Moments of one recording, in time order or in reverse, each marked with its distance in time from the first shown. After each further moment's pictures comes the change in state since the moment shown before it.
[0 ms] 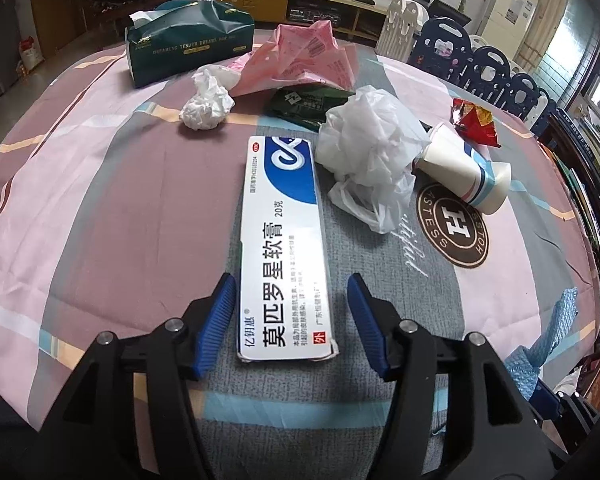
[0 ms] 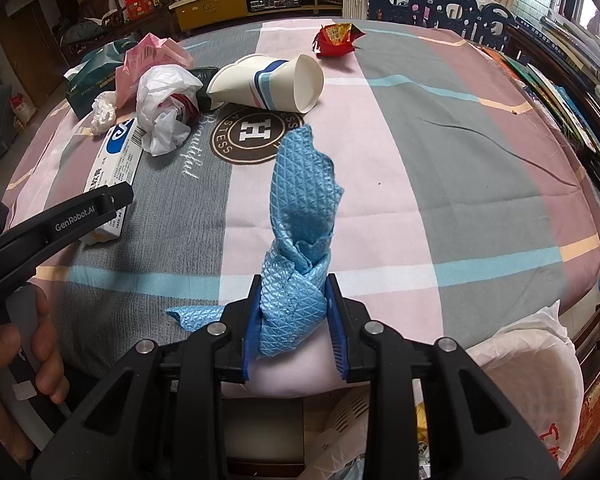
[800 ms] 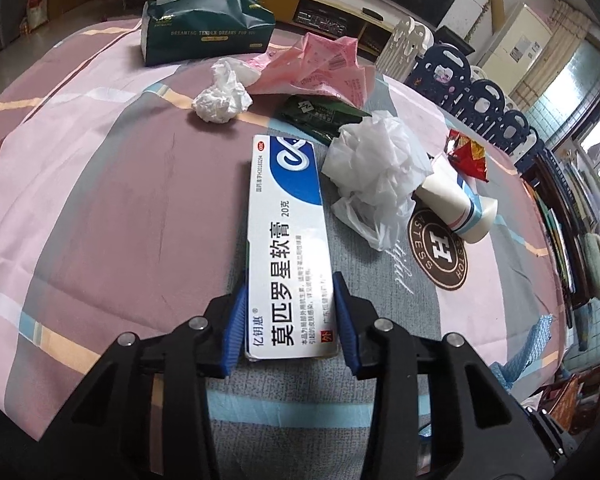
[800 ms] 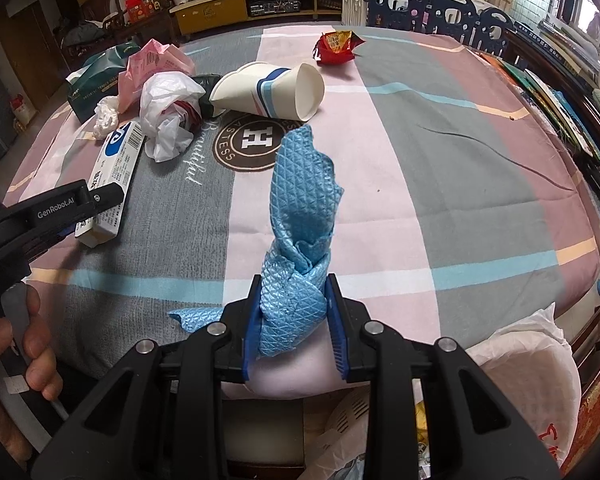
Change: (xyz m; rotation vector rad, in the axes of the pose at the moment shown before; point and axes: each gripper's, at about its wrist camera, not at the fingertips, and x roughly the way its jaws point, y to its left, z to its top) left arm -0.004 0.025 0.003 -0.148 -0.007 -0.128; right arm -0.007 0.001 0.001 0.000 -0.019 -0.003
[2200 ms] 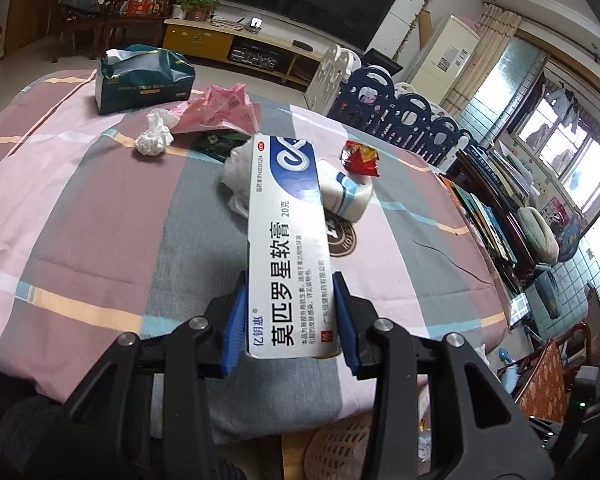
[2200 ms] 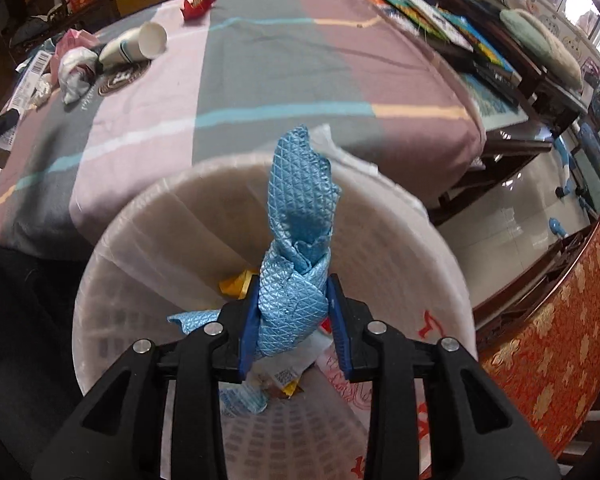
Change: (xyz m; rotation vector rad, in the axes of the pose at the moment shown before) left arm -0.080 -0.042 -0.053 0.140 -0.126 -0.215; right arm -0.062 -0.132 -0.099 0.113 0.164 -0.156
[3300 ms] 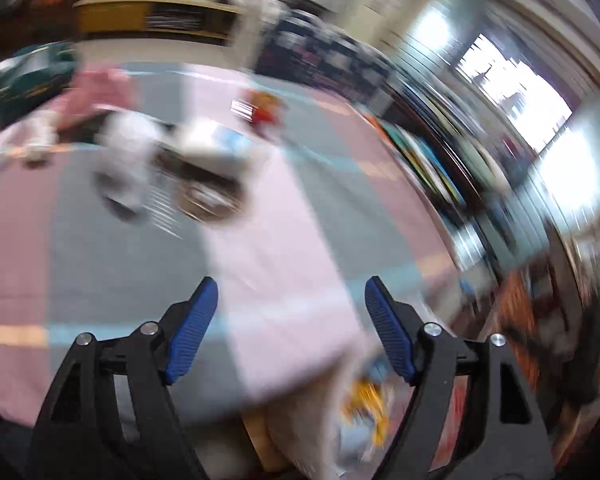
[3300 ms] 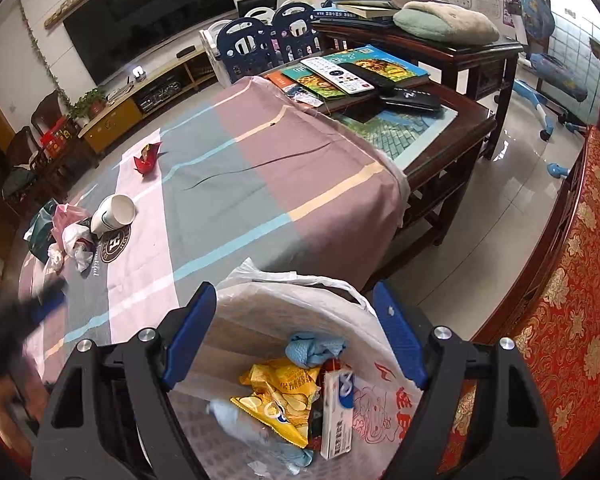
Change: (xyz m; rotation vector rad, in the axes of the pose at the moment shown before) left arm 0.036 -0.044 0.037 0.090 0.163 -0.142; right arm -0.067 -0.082 0.013 0.369 -0.316 0.093
